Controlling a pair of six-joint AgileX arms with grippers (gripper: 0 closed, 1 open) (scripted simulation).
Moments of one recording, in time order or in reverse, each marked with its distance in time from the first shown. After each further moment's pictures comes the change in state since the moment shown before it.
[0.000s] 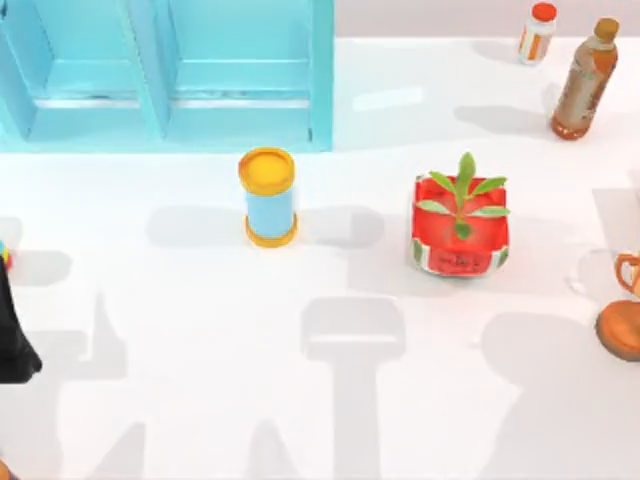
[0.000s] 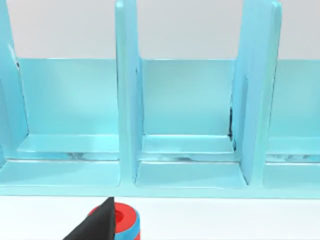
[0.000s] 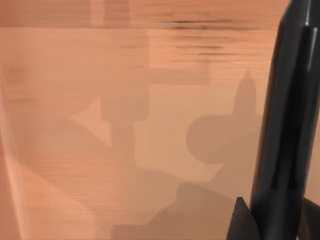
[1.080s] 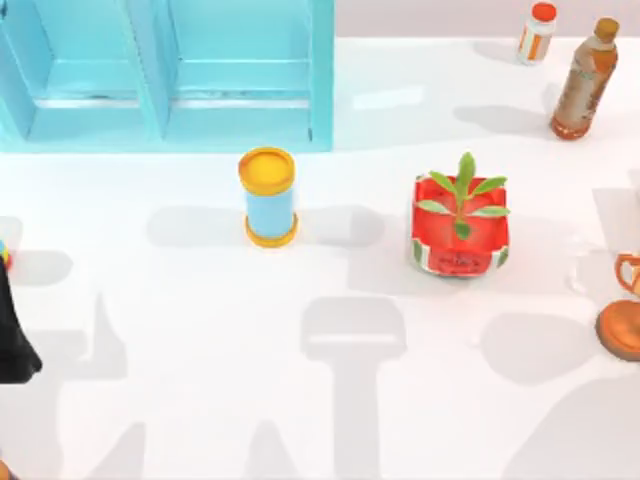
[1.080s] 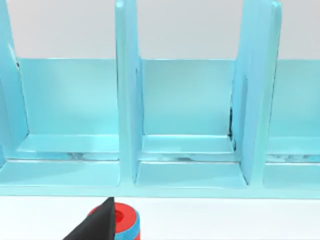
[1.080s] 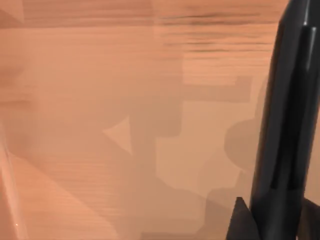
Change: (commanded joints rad) left arm 0.000 0.000 0.000 0.000 0.000 0.000; right arm -0.010 -0.116 -0.215 0.164 -0.029 0.026
